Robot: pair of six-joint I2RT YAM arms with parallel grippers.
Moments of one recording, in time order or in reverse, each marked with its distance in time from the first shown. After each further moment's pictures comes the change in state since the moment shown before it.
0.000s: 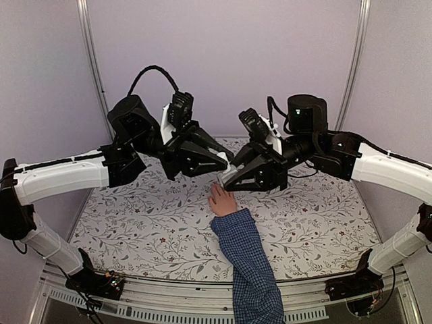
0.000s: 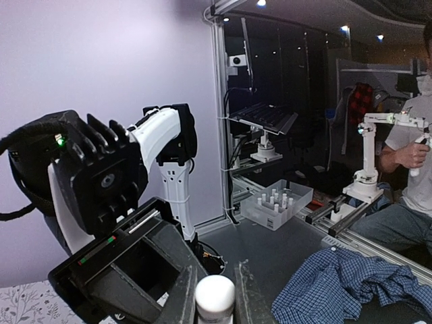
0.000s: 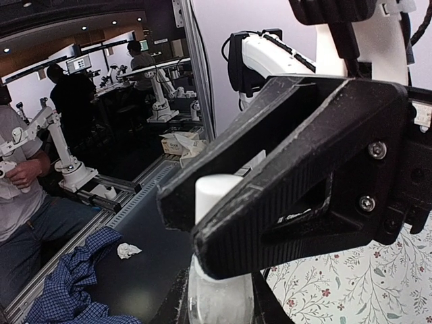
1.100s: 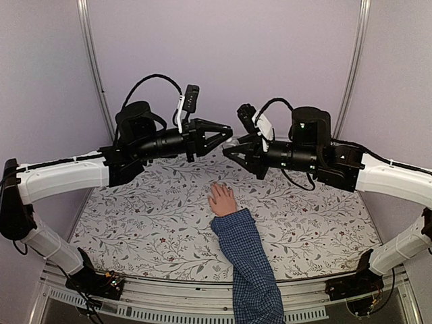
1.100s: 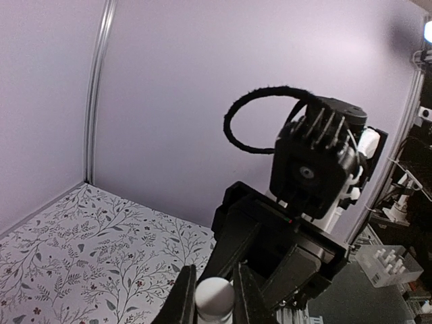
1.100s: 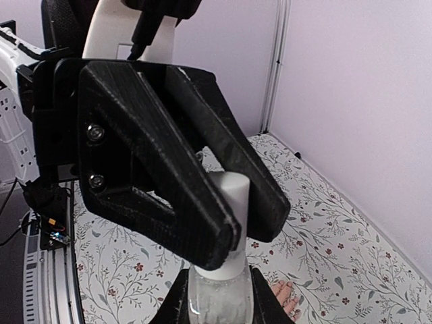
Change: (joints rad) left arm 0.058 -0.001 -0.054 -0.159 -0.621 -0.090; right arm 0.031 -0.047 -0.120 0.061 0.972 -0.066
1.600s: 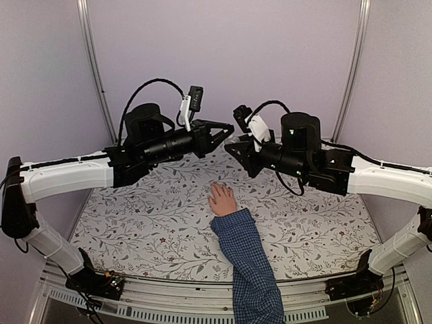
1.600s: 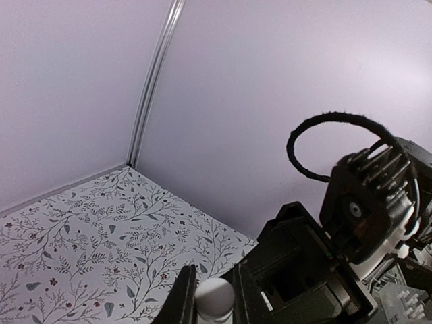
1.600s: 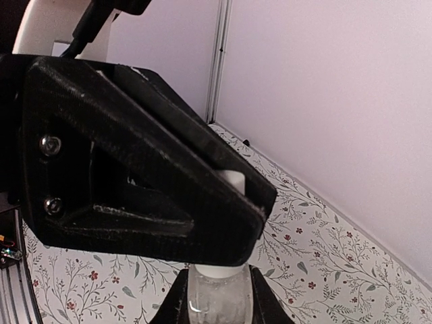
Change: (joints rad) left arm -0.035 0.026 0.029 -0.064 -0.252 -0.060; right arm 0.026 0.044 -0.003 0.036 0.247 0.001
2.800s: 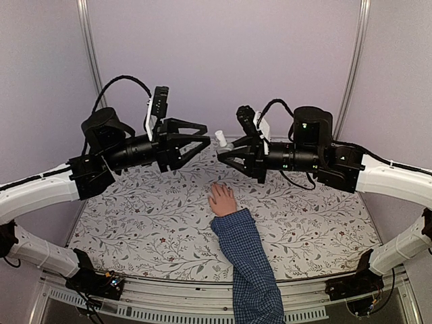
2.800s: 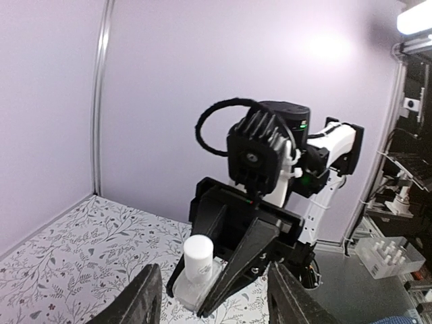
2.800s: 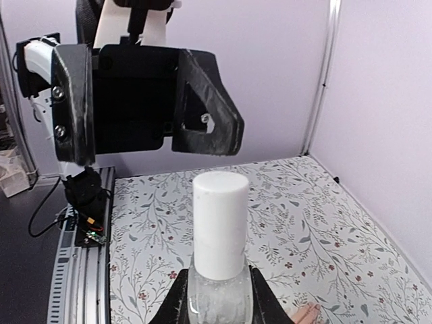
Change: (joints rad) left arm 0.026 -0.294 -0.168 -0.008 0.244 0.137; right arm -0.032 -0.057 -0.006 0.007 -0.471 -0.010
